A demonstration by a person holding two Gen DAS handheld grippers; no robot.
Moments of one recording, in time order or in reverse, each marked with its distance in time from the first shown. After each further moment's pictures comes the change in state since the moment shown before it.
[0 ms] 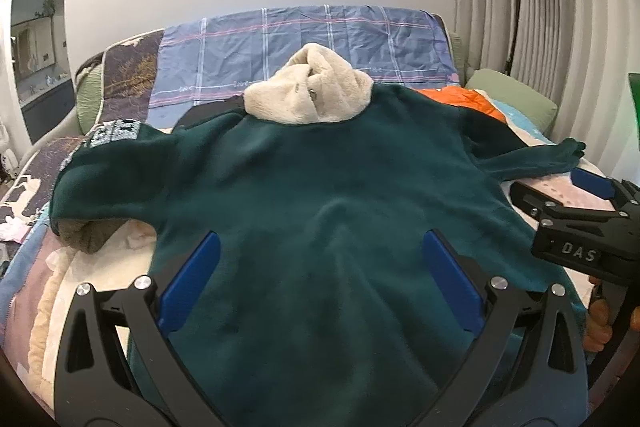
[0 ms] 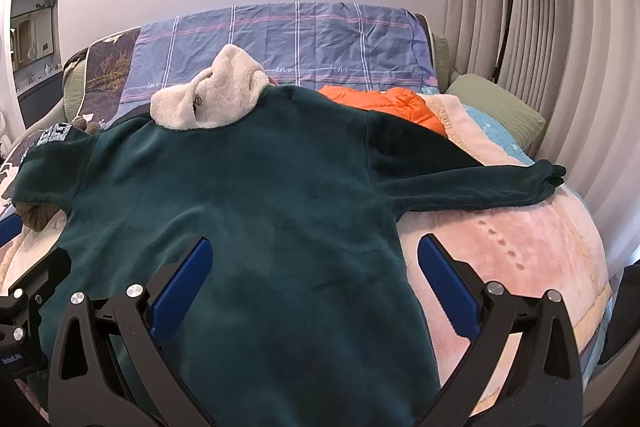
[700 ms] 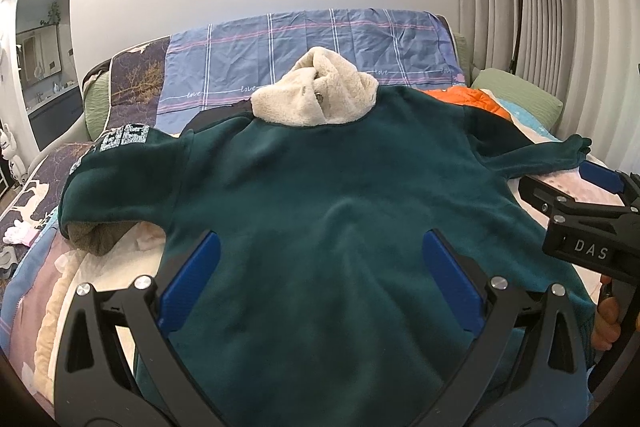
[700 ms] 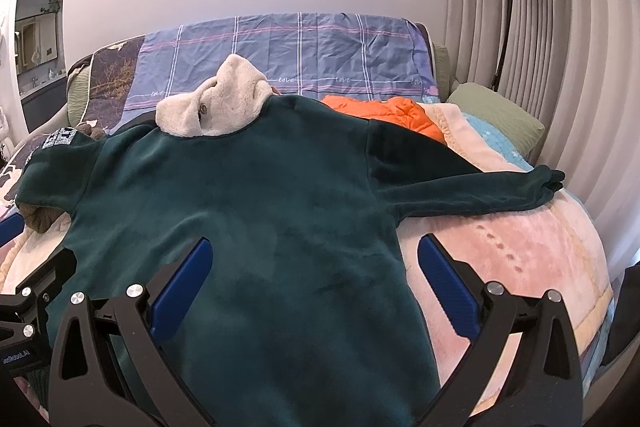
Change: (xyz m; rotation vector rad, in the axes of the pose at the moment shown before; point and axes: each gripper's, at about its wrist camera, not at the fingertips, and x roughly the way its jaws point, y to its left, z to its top) left arm -0.004 -0.003 -0.008 0.016 -0.016 0.024; right arm -0.010 0.002 -0.003 -0.003 -0.030 0.008
